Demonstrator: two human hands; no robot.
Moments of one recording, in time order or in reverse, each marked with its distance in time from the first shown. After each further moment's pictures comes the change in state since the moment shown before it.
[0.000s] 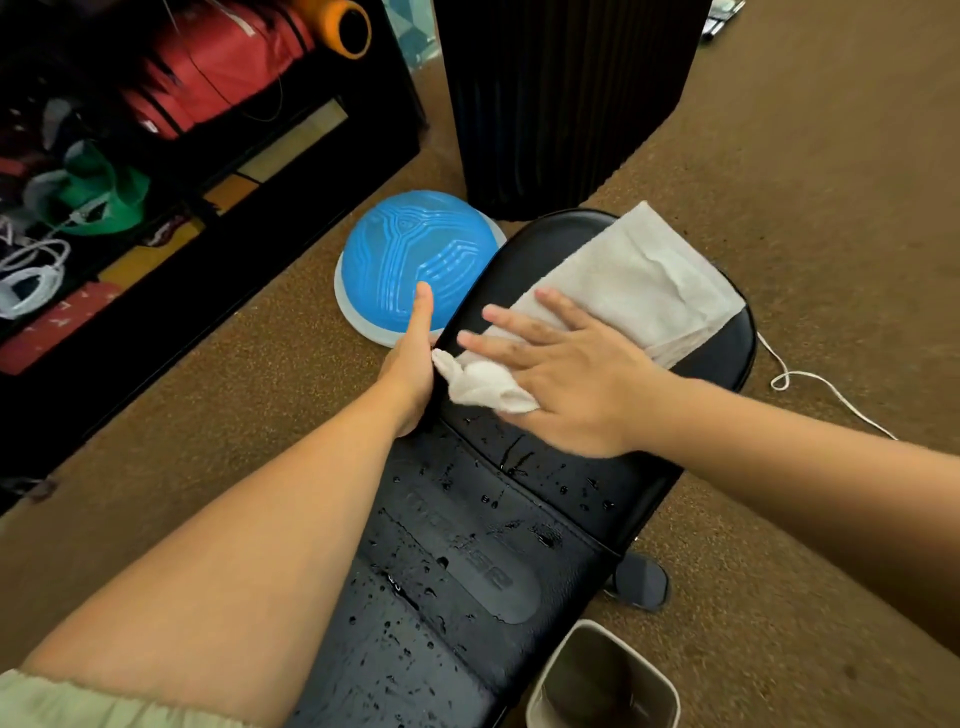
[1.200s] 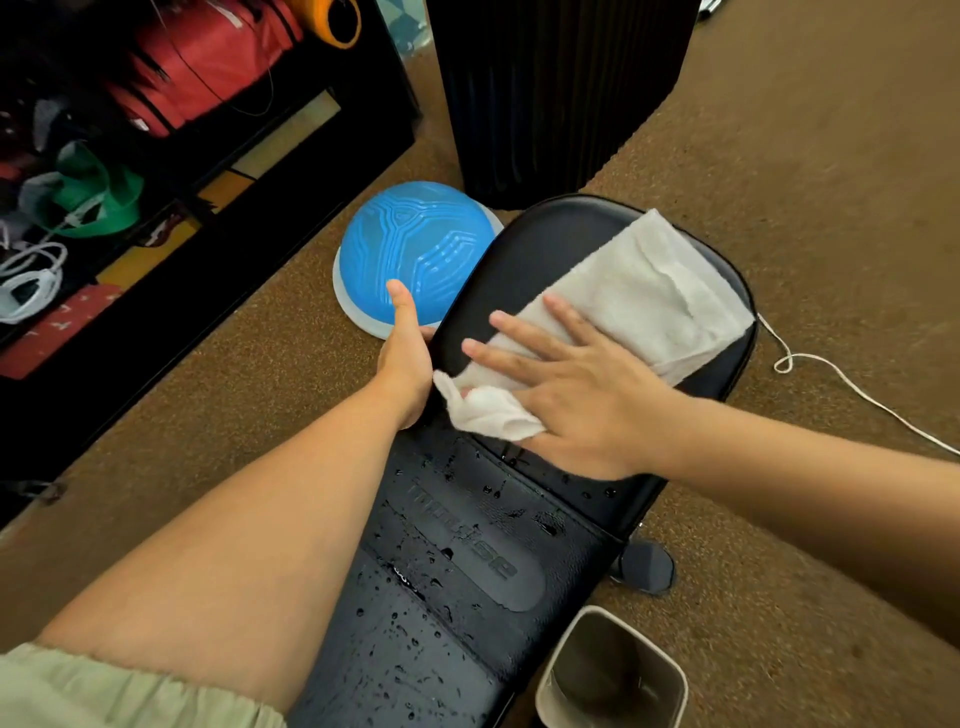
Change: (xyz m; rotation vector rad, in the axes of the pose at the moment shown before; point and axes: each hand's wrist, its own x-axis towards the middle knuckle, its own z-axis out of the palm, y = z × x) left_hand -0.002 0.001 0.000 -0.011 0.003 -0.011; right_hand -0.018 -0.016 0.005 -0.034 0.013 -0.030
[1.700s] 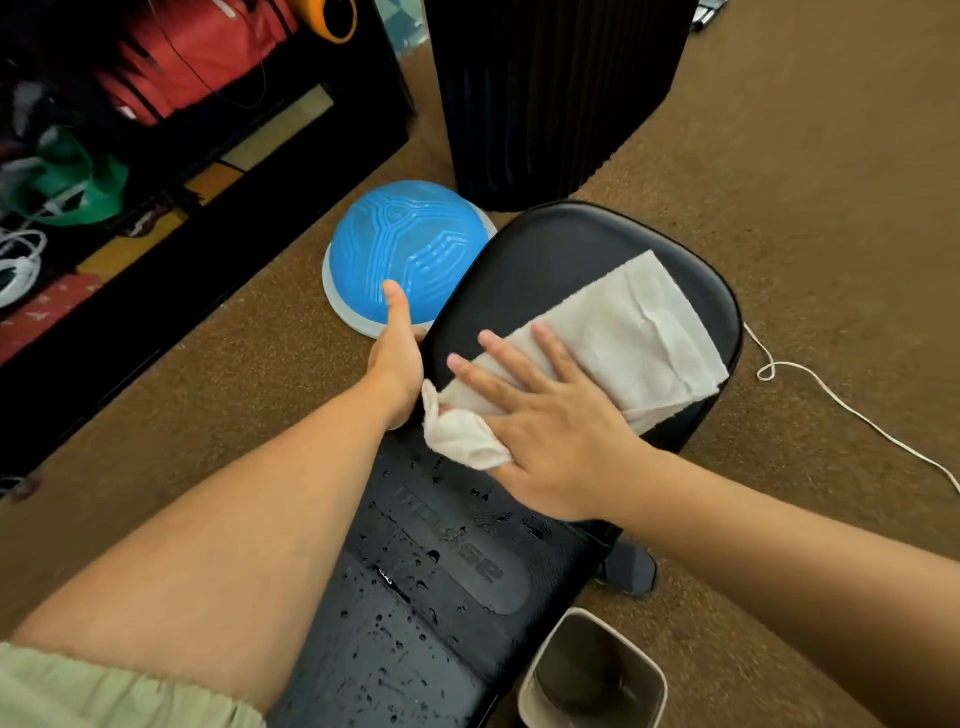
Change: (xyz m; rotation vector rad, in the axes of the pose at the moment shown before) left_hand -0.002 0.001 0.001 0.007 0.028 0.020; right_hand 0.000 -0.030 0.011 0.058 0.008 0.098
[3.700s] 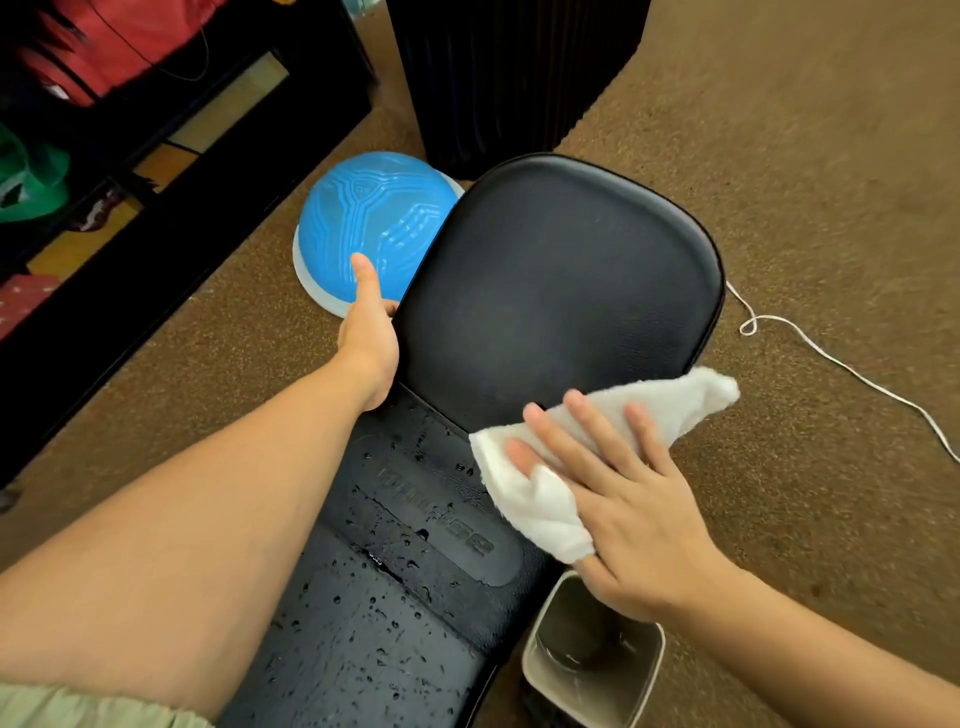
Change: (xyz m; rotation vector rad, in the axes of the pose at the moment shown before) left_hand 0.023 -0.009 -0.006 0.088 0.140 -0.041; right_hand -0.102 -0.030 0.063 0.081 0.338 0.207
